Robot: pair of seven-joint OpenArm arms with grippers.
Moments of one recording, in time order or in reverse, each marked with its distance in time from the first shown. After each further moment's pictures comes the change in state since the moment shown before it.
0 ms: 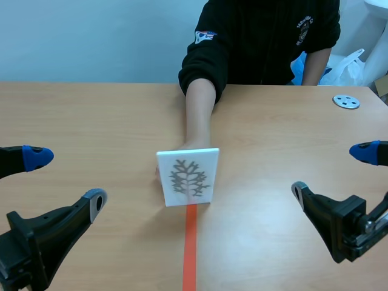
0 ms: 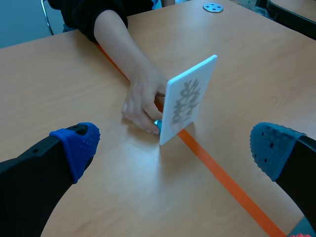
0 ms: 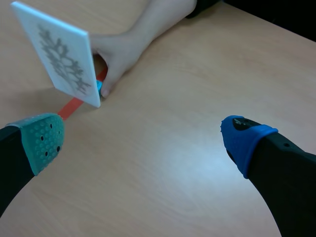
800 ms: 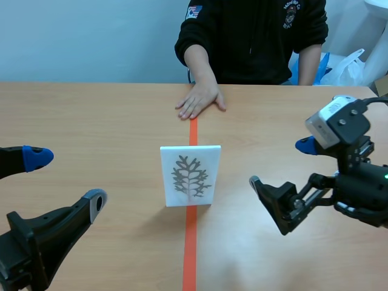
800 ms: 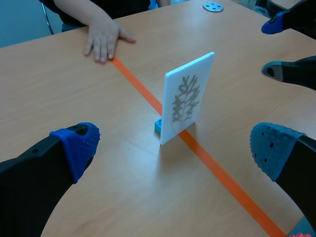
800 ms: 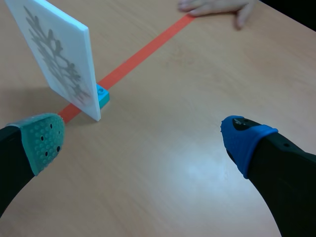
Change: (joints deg) left arm 0.0 0.0 0.0 0.0 0.0 0.0 0.0; right arm 24.3 -1.6 -18.3 -17.7 -7.2 1.3 -1.7
